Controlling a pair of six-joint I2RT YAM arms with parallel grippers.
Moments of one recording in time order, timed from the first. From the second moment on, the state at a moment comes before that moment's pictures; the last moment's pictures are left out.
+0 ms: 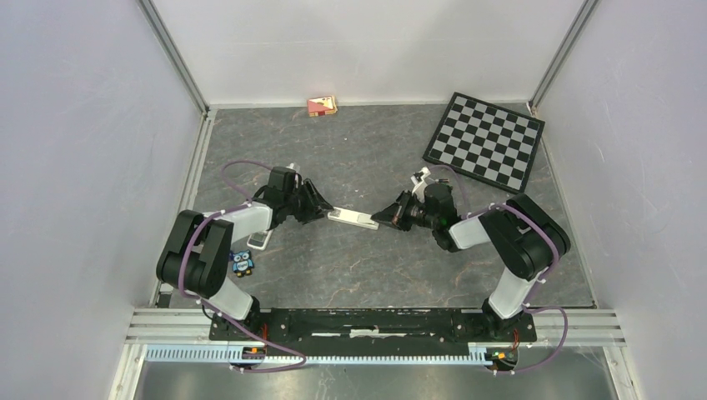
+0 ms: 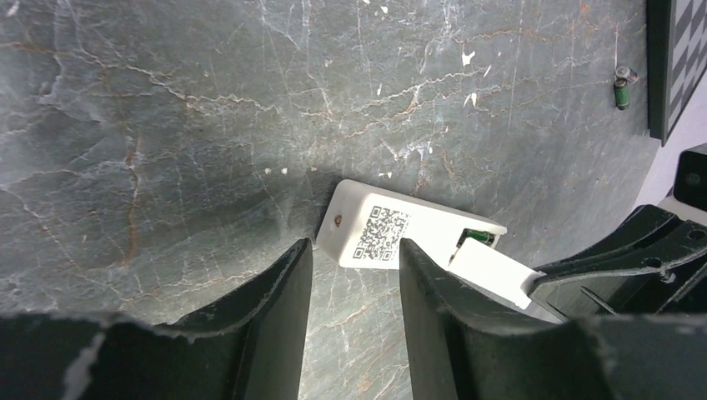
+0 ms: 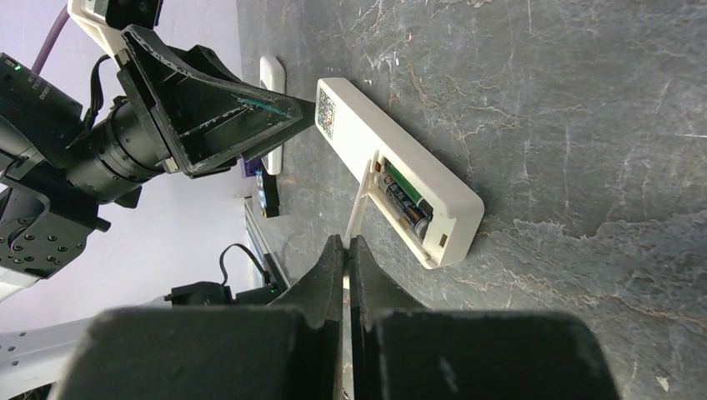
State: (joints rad) left arm -0.30 1.57 0.70 0.06 0.30 -0.78; right arm 0.50 1.74 0.53 0.80 -0.50 1.08
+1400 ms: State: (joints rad) left arm -0.30 1.60 0.69 0.08 0.36 -0.78; right arm 0.48 1.75 0.64 0.50 -0.48 0.98
